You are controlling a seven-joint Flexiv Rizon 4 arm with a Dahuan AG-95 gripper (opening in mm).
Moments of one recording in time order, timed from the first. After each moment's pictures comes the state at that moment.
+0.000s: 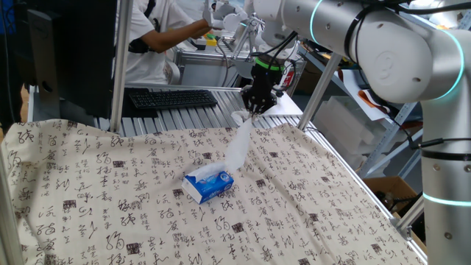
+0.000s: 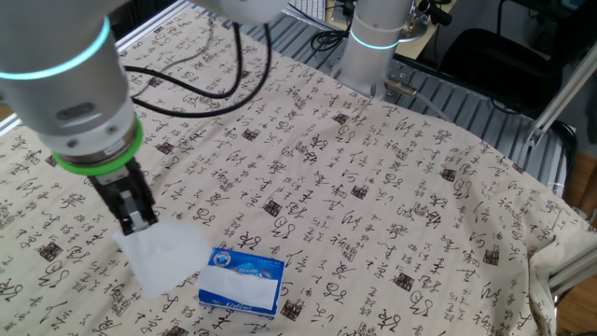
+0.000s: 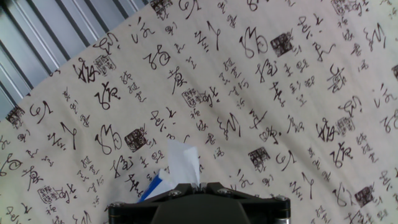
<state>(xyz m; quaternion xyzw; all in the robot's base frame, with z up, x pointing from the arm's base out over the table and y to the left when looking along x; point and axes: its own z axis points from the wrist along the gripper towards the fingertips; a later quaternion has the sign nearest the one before) 0.734 -0.070 0.223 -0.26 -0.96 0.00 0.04</state>
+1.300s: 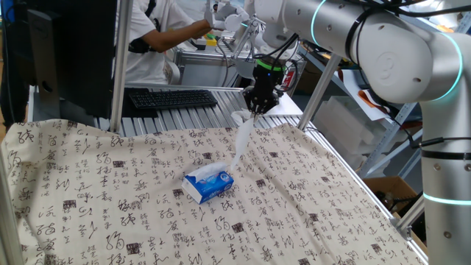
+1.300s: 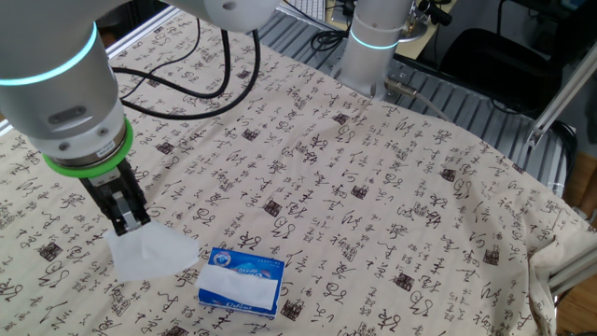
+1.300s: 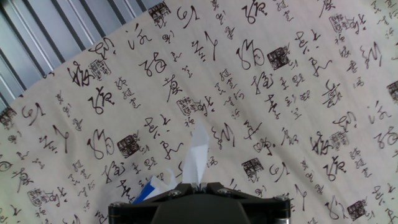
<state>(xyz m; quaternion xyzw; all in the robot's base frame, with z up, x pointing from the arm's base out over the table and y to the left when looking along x) 0.736 -0.077 0.219 -0.25 -0.97 0.01 0.04</state>
